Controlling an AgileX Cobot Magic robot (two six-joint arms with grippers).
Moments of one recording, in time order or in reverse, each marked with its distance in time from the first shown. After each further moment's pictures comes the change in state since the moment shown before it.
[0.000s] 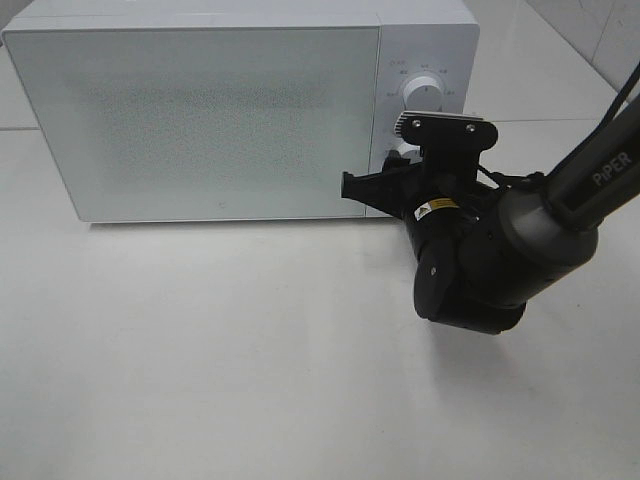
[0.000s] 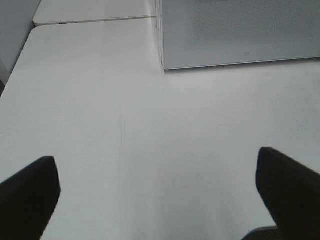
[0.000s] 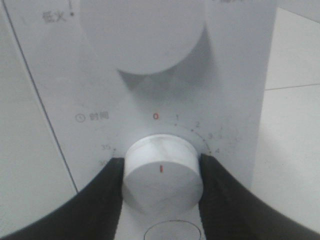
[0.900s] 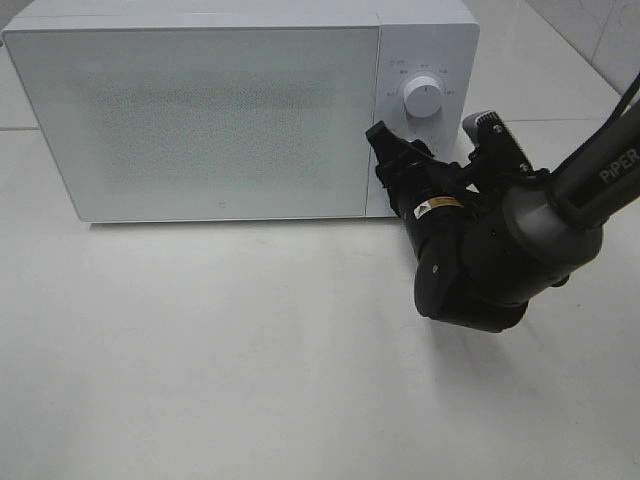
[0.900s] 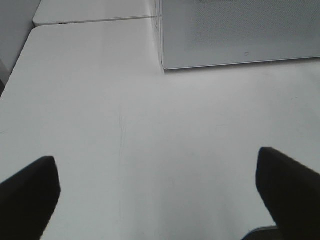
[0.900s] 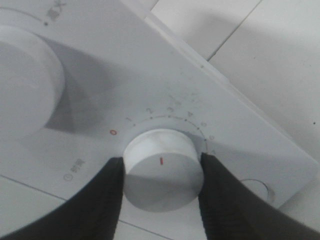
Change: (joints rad) left arm 0.000 0.000 0.000 0.000 0.000 0.000; right arm 0.000 -0.015 0.004 -0.002 0.021 0.781
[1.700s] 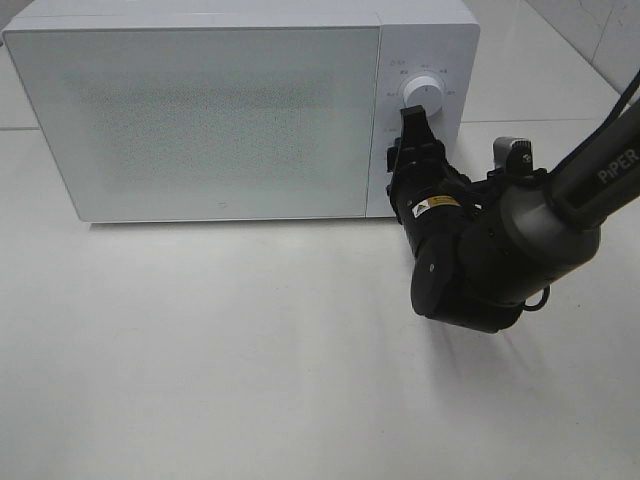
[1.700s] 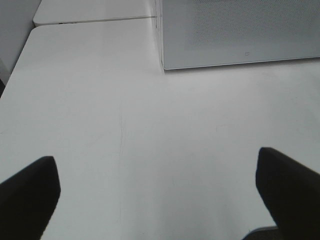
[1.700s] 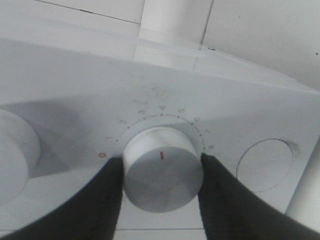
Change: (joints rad) left arm 0.000 0.000 0.000 0.000 0.000 0.000; right arm 0.003 -0.002 -0.002 0.027 -0.007 0.438
